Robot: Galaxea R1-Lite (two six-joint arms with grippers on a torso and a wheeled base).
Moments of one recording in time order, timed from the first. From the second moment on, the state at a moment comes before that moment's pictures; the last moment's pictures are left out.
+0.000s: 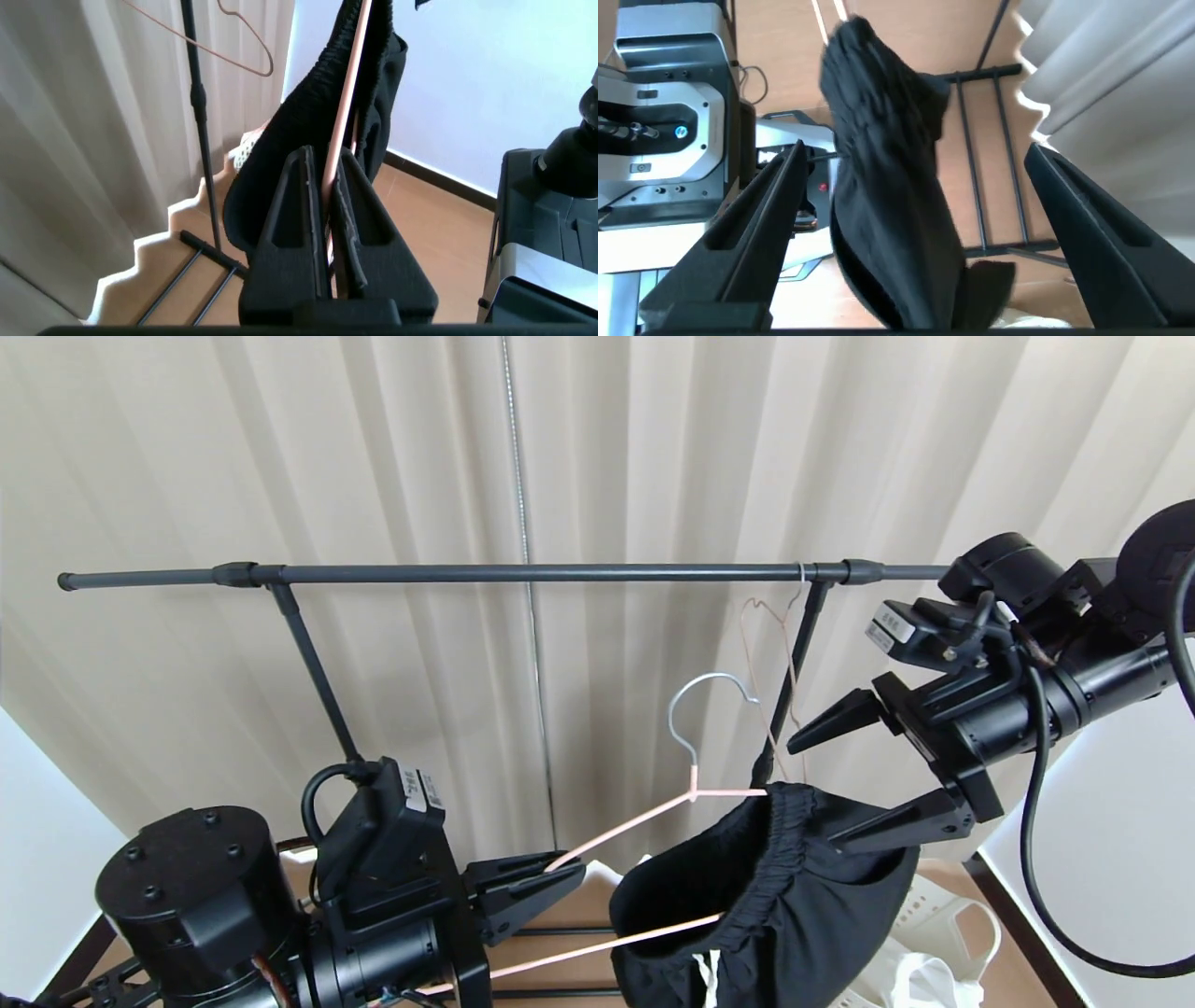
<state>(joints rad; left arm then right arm) -0.66 1.72 -0.23 -1.41 -0.42 0.00 0.24 1.83 -1.55 0.94 0.83 -1.02</state>
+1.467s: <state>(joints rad) -0.68 1.73 -0.23 -1.43 -0.42 -0.01 0.38 1.91 -1.63 0.91 0.74 -0.99</state>
